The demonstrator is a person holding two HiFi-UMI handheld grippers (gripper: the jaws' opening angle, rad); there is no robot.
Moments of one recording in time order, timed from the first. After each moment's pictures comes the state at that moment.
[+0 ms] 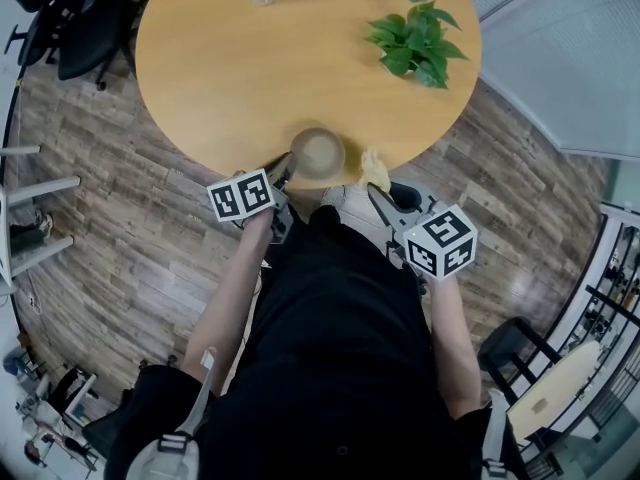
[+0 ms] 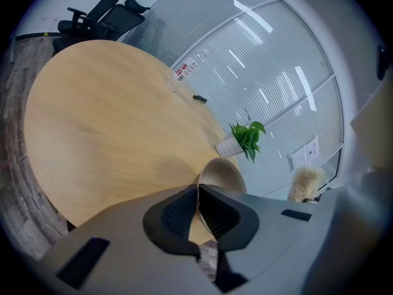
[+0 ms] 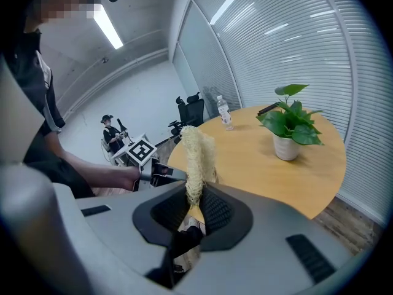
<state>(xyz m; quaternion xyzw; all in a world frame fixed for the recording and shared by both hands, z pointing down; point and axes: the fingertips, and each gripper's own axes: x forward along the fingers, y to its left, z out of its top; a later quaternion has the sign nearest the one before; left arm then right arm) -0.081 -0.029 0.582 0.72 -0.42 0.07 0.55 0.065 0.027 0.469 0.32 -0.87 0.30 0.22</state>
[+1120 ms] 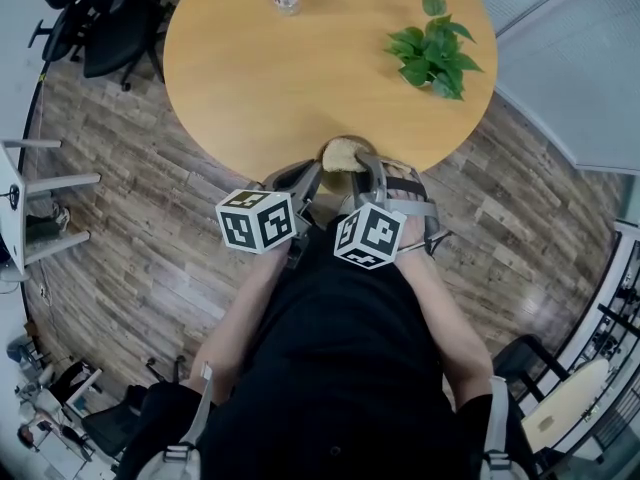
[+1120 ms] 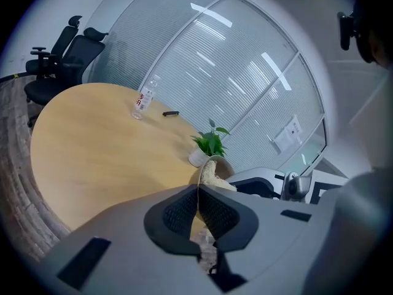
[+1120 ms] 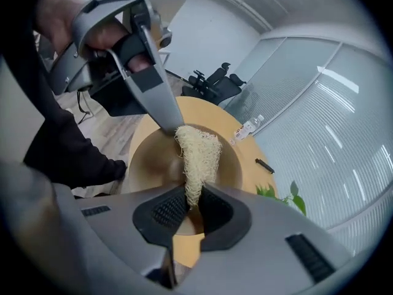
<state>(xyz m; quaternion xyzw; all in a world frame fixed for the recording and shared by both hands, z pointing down) -0.066 -0.018 0.461 0.79 -0.41 0.10 0.43 -0.002 -0.016 0.486 0.30 -0.78 -0.13 0.53</state>
